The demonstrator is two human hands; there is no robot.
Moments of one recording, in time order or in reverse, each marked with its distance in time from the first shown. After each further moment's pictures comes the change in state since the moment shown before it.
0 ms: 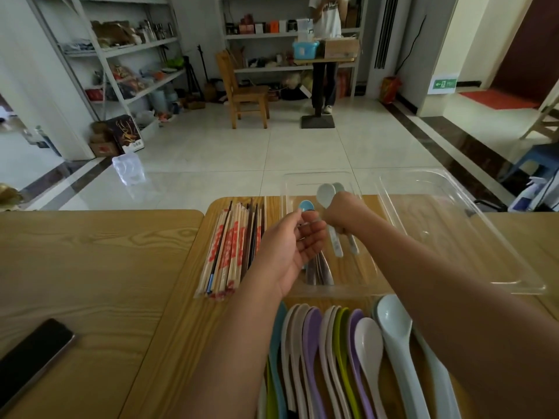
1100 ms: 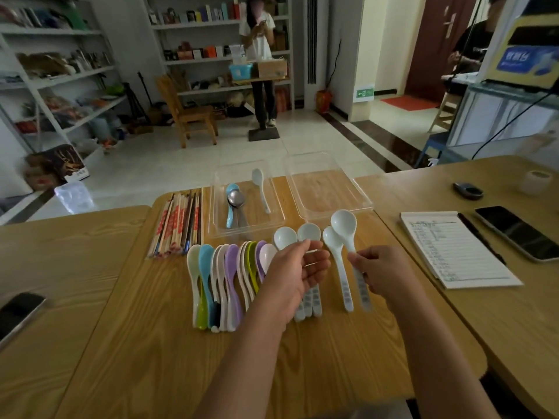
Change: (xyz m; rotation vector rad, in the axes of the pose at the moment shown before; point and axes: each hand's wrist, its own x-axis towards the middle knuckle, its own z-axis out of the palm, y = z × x) left_hand -0.167 -0.117 0.102 0.130 -0.126 -0.127; right_hand -0.279 0.223 -0.021 0.732 0.209 0.161
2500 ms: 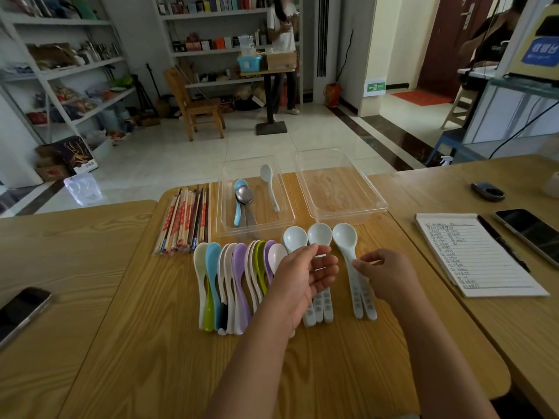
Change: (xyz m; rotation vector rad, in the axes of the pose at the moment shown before) left_hand 0.015 -0.008 -0.014 -0.007 -0.032 -0.005; right_hand 0.021 0.008 0.017 -0.160 0.015 0.060
